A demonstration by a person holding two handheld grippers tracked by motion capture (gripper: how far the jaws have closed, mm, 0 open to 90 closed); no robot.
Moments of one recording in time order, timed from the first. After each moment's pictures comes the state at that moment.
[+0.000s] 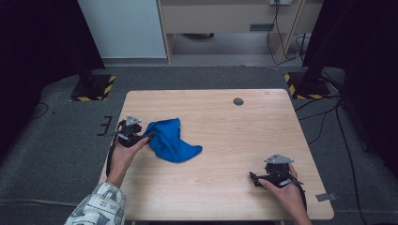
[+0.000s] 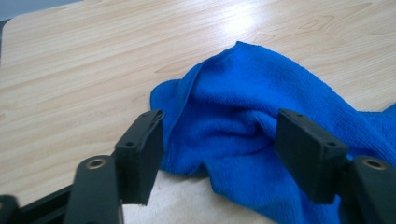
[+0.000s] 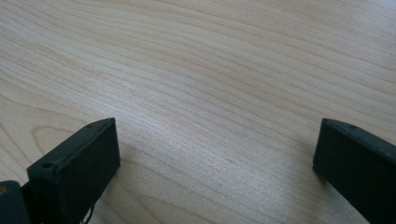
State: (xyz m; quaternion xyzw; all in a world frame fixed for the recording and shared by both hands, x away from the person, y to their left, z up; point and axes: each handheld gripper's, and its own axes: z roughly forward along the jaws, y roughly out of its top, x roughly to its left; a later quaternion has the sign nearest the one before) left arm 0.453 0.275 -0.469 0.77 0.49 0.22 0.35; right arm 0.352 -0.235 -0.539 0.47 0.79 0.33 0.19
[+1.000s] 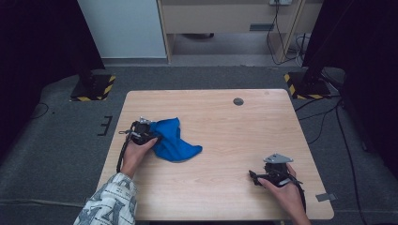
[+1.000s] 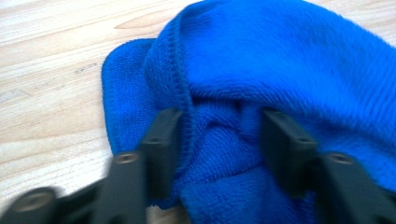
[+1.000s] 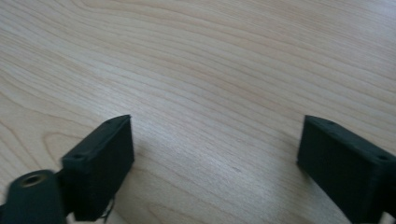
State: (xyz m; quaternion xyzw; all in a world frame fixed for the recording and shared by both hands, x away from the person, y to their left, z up) left arm 0.483 0.256 -0.515 0.79 0.51 0.16 0.31; right arm 0.353 -0.230 -0.535 0.47 0.79 0.34 0.19
